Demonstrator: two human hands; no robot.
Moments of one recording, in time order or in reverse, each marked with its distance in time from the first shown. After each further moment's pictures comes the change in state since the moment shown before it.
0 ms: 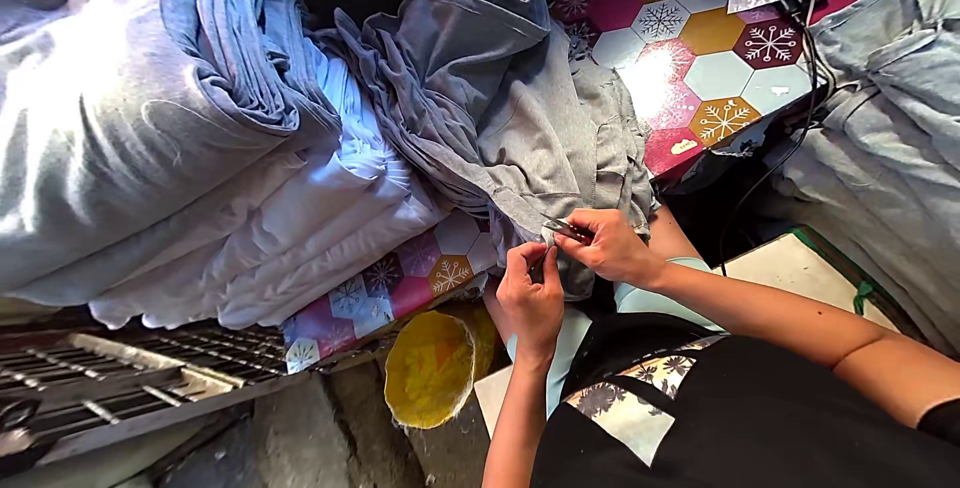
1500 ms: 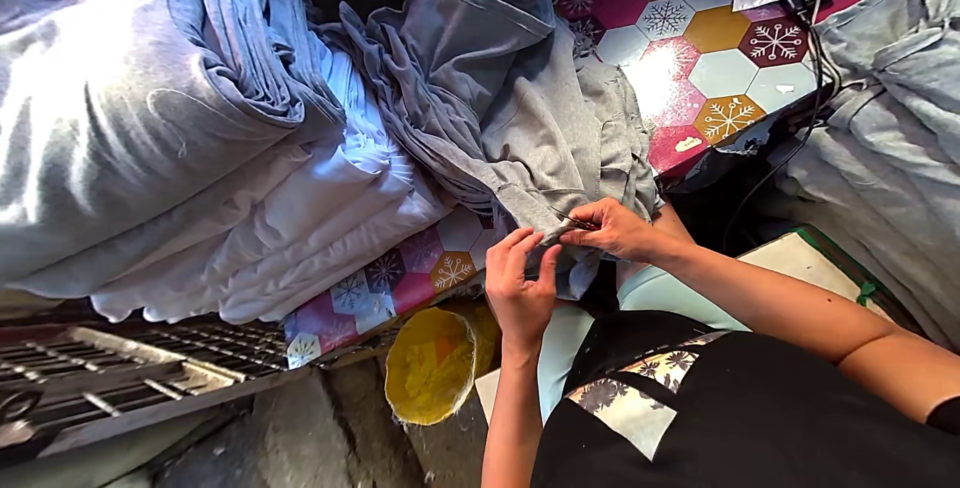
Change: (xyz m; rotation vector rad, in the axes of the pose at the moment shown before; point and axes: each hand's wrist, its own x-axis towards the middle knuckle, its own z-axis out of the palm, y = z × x) left_hand 0.012 -0.017 -0.019 0.096 -0.052 0.177; right_hand 0.016 0.027 -0.012 0.323 -0.286 0.043
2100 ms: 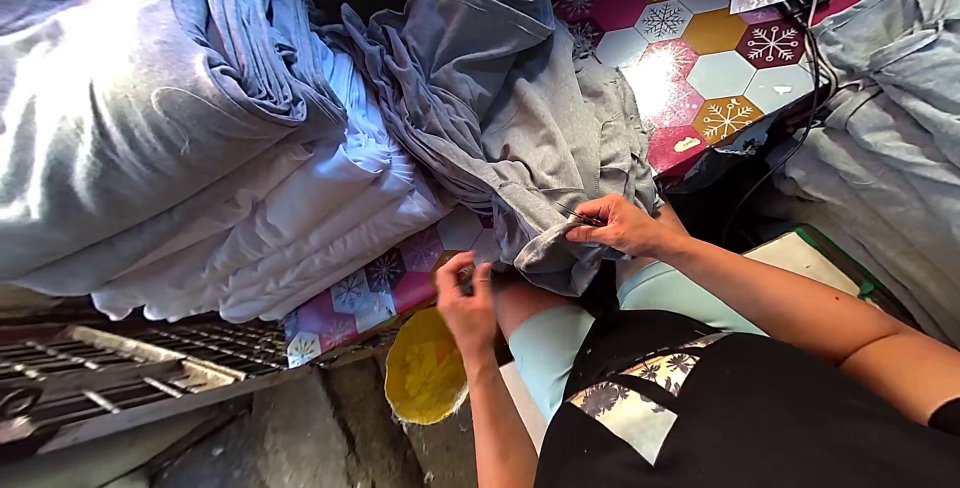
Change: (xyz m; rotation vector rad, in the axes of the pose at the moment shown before) left_hand -0.013 -0.039 -0.054 -0.032 -0.025 -0.348; right_hand -0.001 0.002 -0.009 -0.014 -0.004 -0.024
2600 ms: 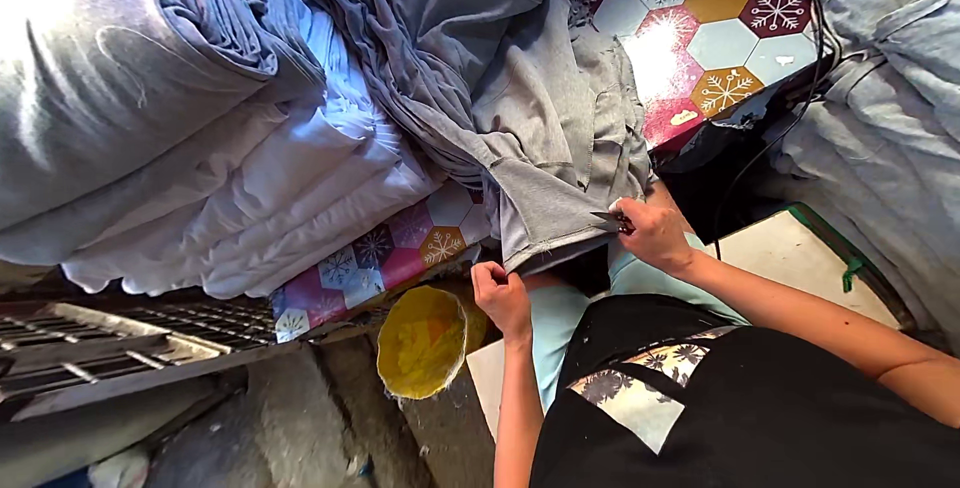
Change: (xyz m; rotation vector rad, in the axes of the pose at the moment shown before) left_hand -0.065 -0.034 0.064 0.150 0.224 -0.091; right_hand -0.079 0.070 0.003 -0.955 0.439 -0.140
